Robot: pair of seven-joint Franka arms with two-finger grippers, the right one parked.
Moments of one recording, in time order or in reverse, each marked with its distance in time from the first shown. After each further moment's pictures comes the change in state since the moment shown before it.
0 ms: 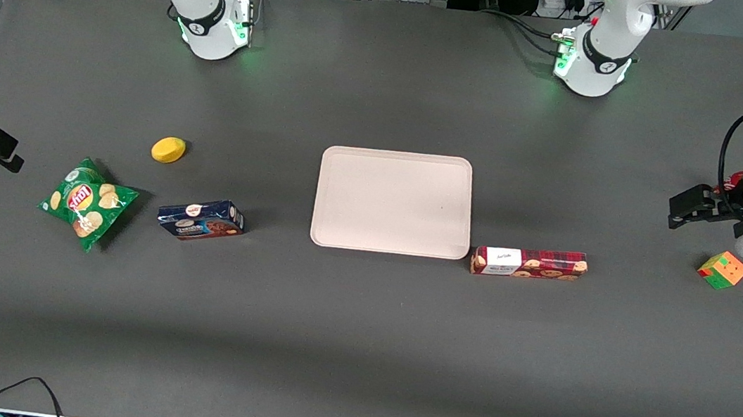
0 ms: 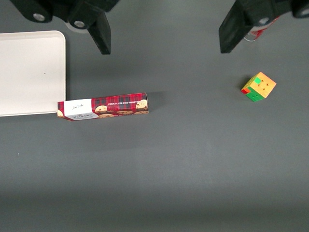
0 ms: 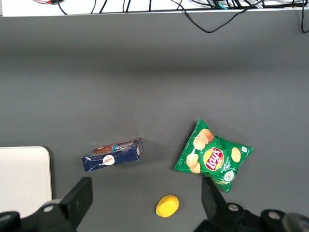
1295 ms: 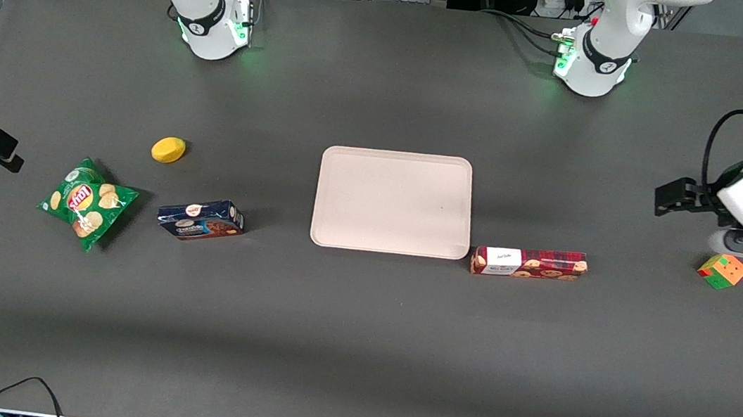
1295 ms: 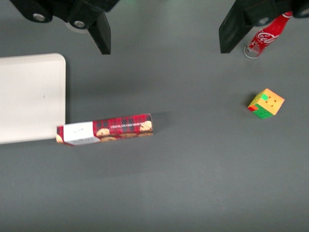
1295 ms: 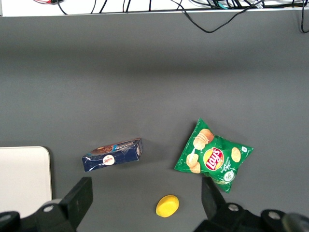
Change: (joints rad) arm -0.005 0.014 -0.022 -0.009 0.000 -0.086 0.018
